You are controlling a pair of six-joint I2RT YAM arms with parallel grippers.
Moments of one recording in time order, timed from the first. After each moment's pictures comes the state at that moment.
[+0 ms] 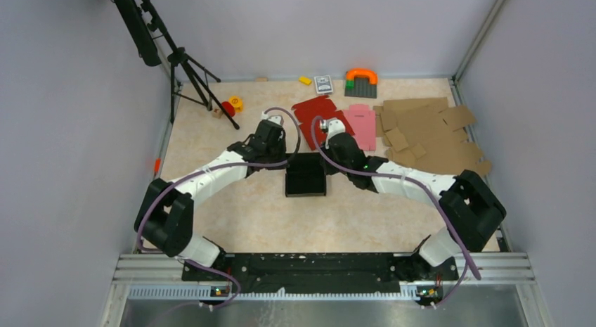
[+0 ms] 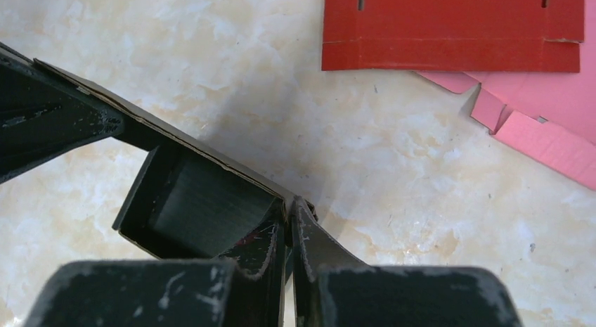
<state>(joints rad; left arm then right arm) -0.55 1.50 1.00 -0.36 -0.01 -0.51 0.79 1.54 0.93 -0.01 0.16 0.29</state>
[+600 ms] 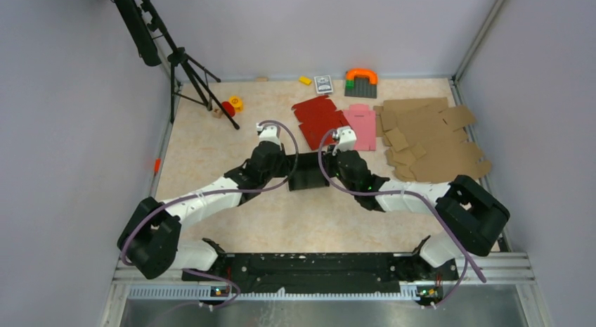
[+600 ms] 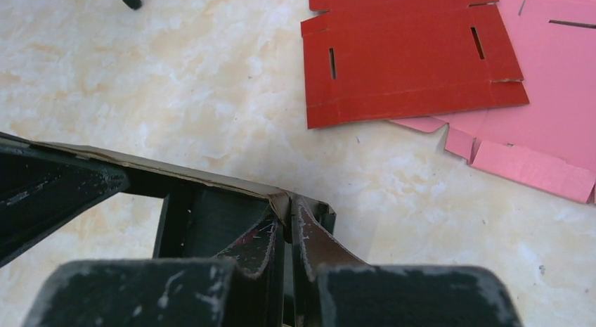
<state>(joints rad) -0.66 1.32 0.72 0.03 -0.23 -0.56 0.84 1.48 0.68 0.47 0.38 0.34</state>
